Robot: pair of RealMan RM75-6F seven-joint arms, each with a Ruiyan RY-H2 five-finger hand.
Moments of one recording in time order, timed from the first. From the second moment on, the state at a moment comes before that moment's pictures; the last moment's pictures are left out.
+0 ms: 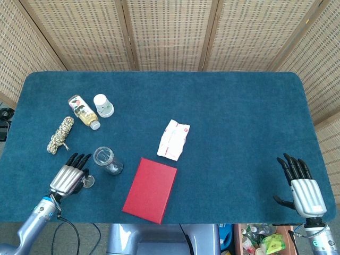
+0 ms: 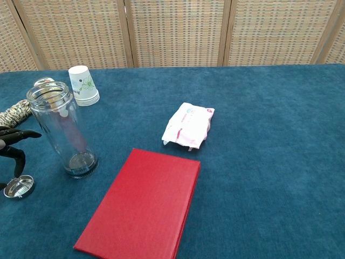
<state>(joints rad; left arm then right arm) -0.37 -1.36 0.03 -1.47 1.44 1.05 0.38 0.08 -1.15 0.03 -1.63 -1.55 1.47 -0.02</state>
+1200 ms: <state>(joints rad) -0.38 -1.42 0.04 -1.42 1.44 1.08 0.36 0.08 -1.15 0.02 -1.63 -1.56 1.47 -0.02</state>
